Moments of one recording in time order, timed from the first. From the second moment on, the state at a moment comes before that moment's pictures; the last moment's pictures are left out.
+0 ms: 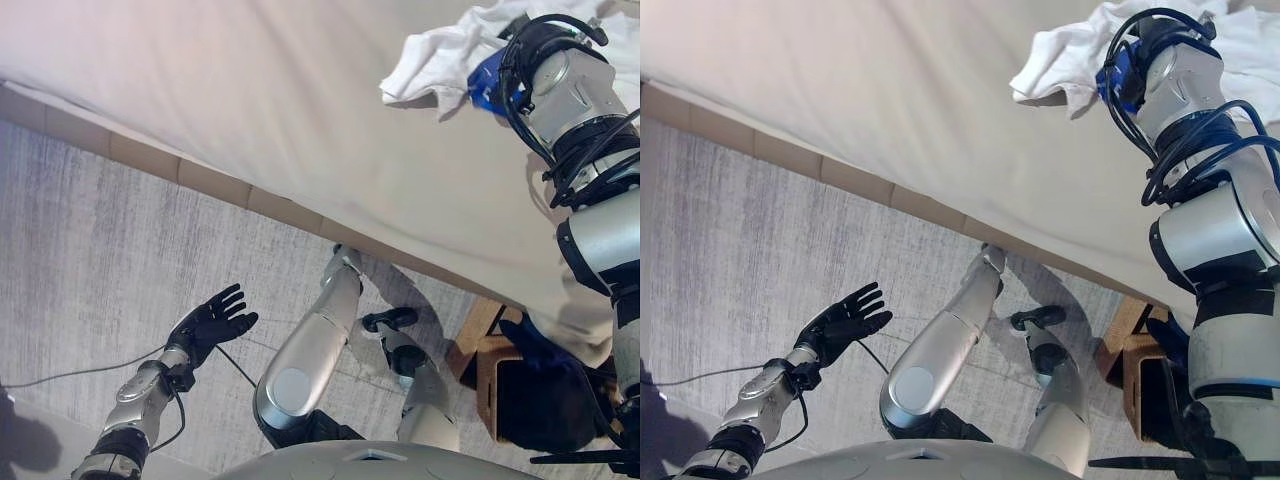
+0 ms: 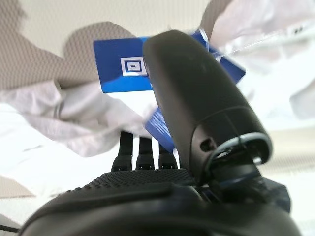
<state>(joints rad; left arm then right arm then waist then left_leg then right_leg) -0.01 0.46 -0.06 0.81 -0.60 -0.16 -0.44 -1.50 -0.69 0.74 1.11 -0.30 0.32 0.07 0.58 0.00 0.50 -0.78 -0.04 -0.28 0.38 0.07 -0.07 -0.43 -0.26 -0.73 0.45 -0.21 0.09</state>
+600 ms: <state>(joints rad) -0.02 0.48 -0.01 0.86 -0.48 -0.12 -0.27 -1.07 -0.84 0.37 0.60 -0.19 0.24 0.00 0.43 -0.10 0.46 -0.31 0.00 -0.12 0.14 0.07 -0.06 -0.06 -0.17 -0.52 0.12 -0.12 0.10</state>
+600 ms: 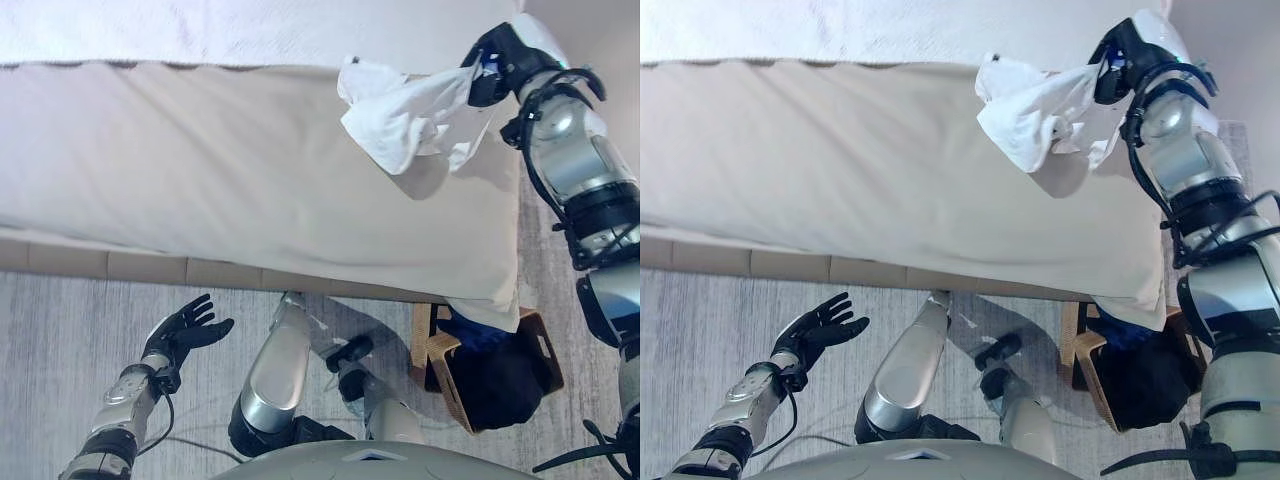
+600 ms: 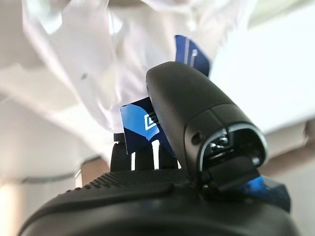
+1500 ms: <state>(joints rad) 0.02 0.37 0.10 1.18 -0.28 -0.05 -0.22 -0.88 -0.96 0.02 0.43 0.10 0.28 -0.28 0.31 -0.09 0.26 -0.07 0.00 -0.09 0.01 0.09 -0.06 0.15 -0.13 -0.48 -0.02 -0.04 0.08</state>
